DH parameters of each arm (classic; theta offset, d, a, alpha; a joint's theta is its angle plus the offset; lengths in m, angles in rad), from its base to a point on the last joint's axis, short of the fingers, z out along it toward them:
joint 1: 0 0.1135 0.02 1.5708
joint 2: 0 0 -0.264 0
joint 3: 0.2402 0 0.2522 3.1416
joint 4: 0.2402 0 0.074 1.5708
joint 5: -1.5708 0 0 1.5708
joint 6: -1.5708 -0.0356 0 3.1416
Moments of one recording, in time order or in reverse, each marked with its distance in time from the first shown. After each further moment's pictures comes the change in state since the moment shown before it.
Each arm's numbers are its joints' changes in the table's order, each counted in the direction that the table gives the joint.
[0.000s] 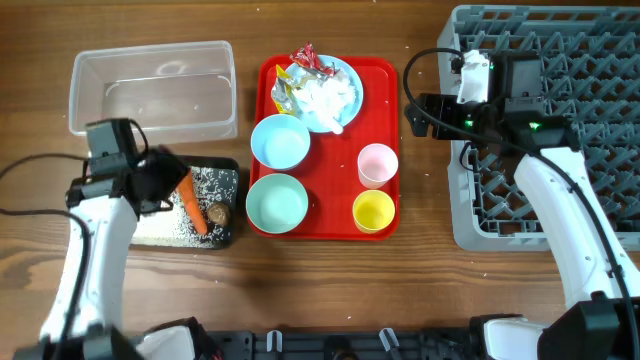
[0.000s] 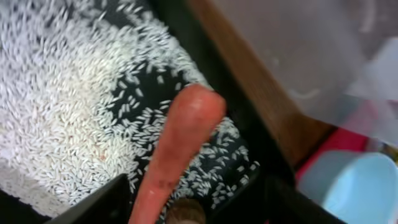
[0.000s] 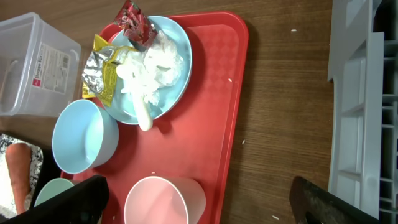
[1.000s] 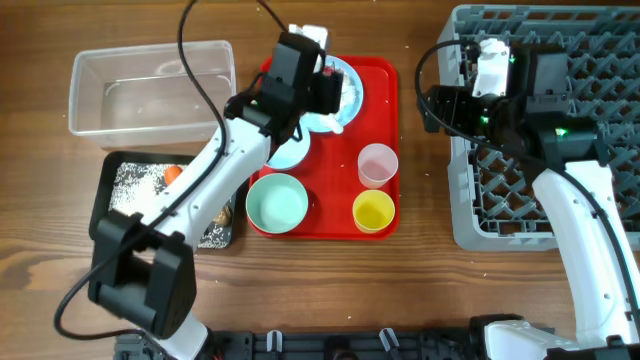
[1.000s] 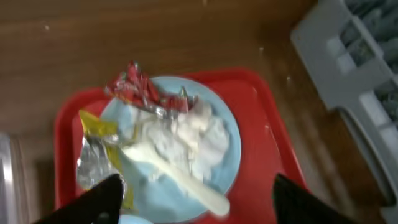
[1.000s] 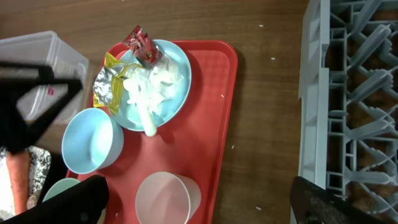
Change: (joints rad) left arm -0.703 -0.426 0.523 -0.340 0.166 -0.453; right arm 0.000 0.090 0.109 0.139 -0.060 0.032
